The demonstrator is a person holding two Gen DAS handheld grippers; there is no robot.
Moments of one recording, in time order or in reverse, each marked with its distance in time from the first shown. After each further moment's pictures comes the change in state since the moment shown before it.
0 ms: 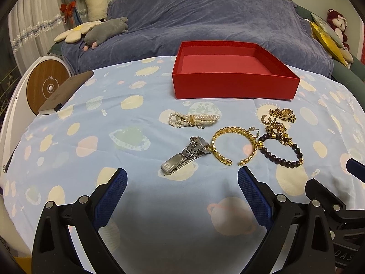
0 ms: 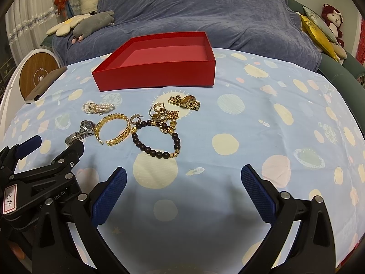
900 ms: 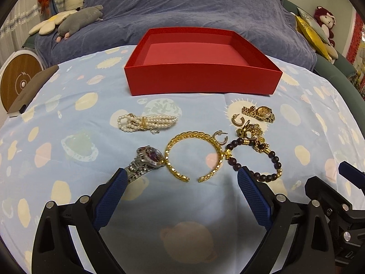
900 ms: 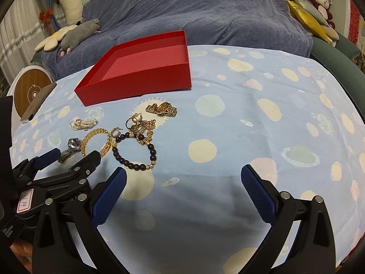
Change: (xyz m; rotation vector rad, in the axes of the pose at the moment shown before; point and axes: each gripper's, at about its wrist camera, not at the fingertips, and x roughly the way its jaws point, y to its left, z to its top) left arm 0.034 -0.032 0.018 0.023 0.079 -0.164; right arm 0.005 -0.039 0.013 0.125 0.022 0.007
